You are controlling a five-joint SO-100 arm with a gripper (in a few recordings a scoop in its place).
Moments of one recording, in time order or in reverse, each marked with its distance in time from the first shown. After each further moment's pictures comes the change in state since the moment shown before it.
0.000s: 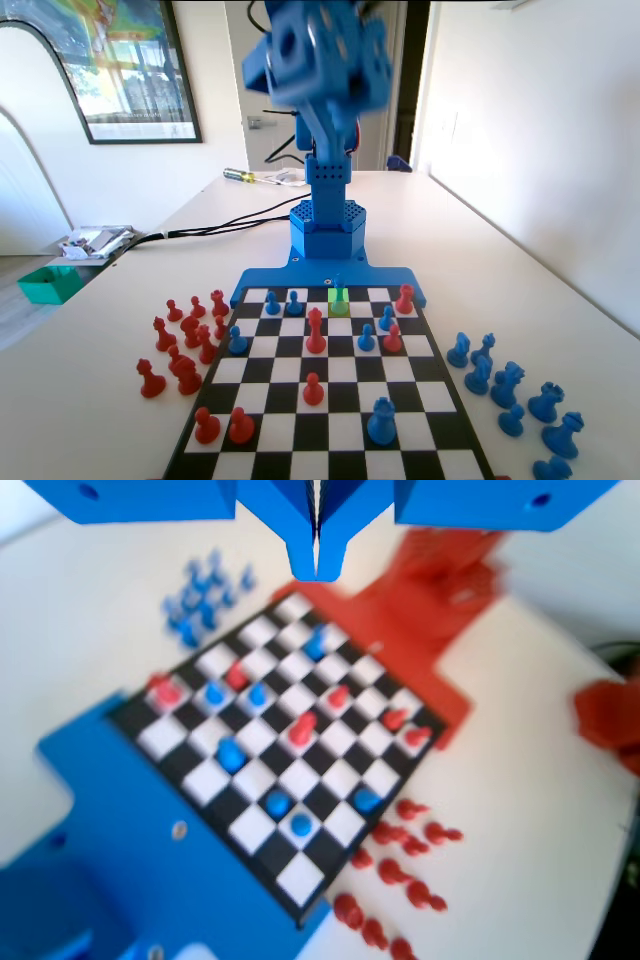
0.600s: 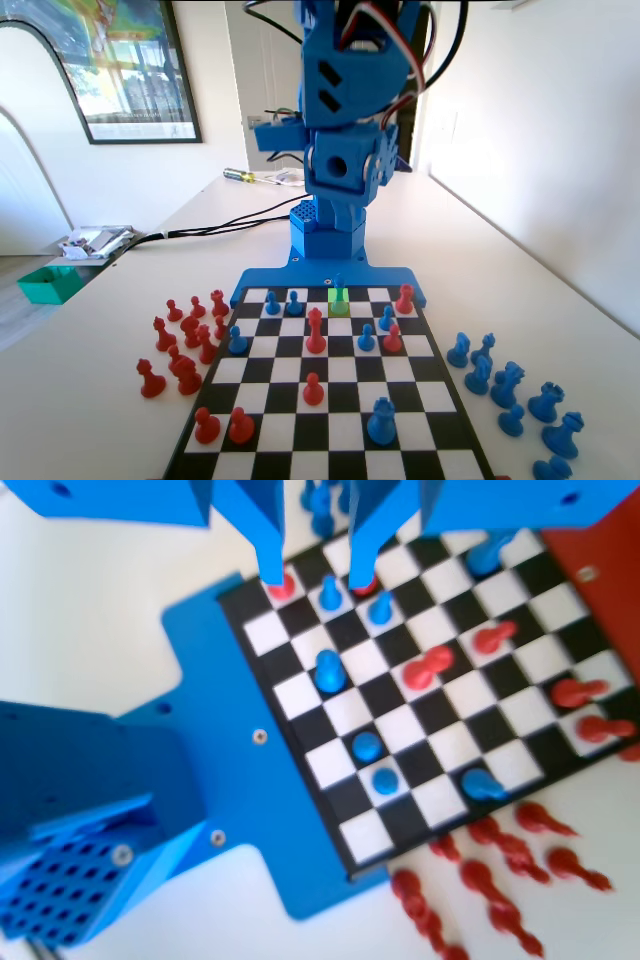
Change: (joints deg) arm -6.2 -8.6 12.9 -1.8 -11.6
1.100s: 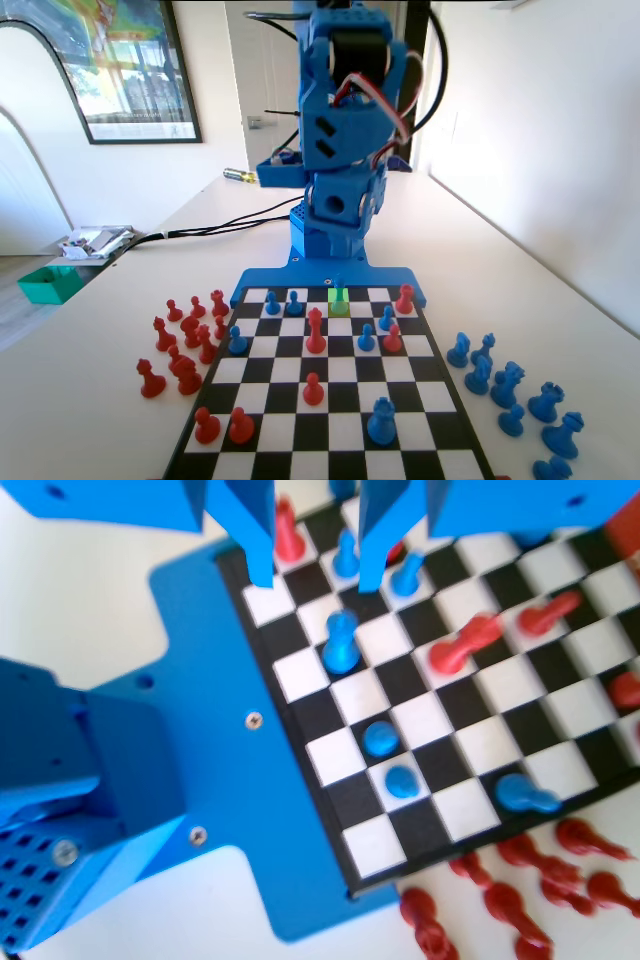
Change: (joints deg) arm 1.1 -1.0 11.2 -13.5 -3.7
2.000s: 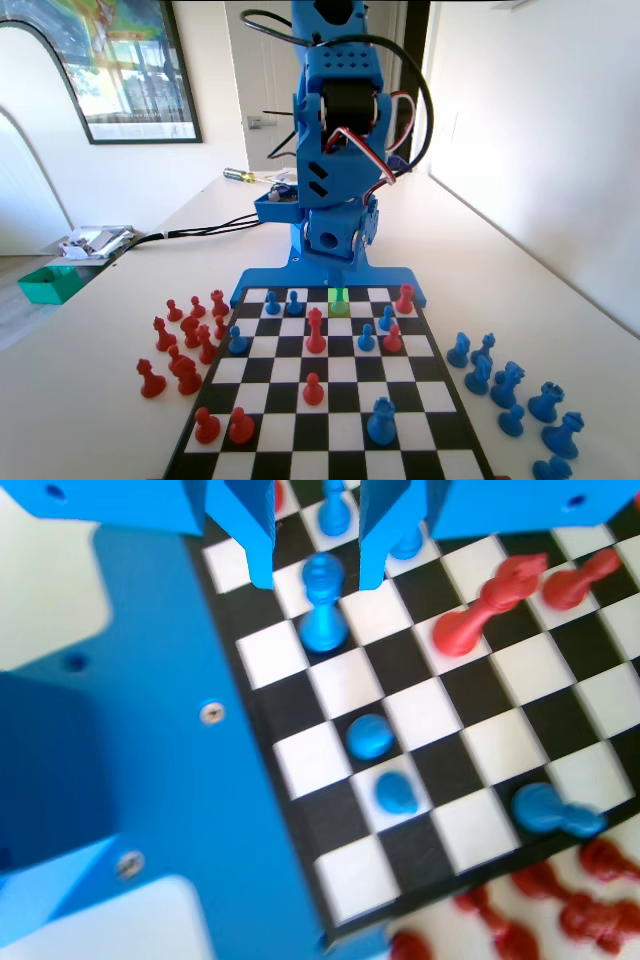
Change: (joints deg) arm 1.8 -7.5 6.0 -15.5 -2.0
